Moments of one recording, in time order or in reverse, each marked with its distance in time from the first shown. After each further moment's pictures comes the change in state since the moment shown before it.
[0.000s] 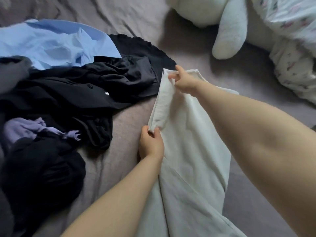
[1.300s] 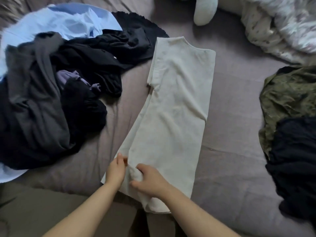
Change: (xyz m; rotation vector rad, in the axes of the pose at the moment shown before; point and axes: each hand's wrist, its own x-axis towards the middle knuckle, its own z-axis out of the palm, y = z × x) left_hand -0.154 -0.175 -0.206 0.253 -0.222 -0.126; right_hand -0.416 0.031 0.250 0.117 -0.331 0.004
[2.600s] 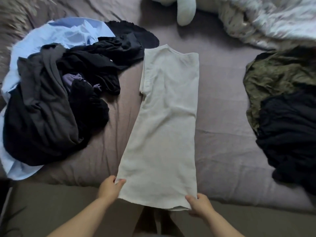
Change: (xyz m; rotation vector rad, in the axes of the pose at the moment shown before) left_hand -0.043 -0.085 -0.056 0.506 -0.183 0.046; right_hand -0.120 0.157 0.062 0.598 0.399 0.769
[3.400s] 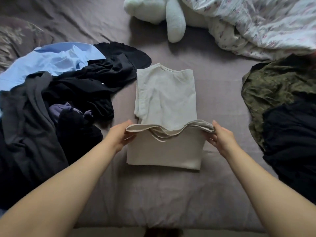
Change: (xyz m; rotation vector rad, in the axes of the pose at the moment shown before) left_hand 0.102 0.231 -0.106 -0.981 -0.221 0.047; right_hand 0.041 -0.254 -0.110 0.771 0.100 -0.411
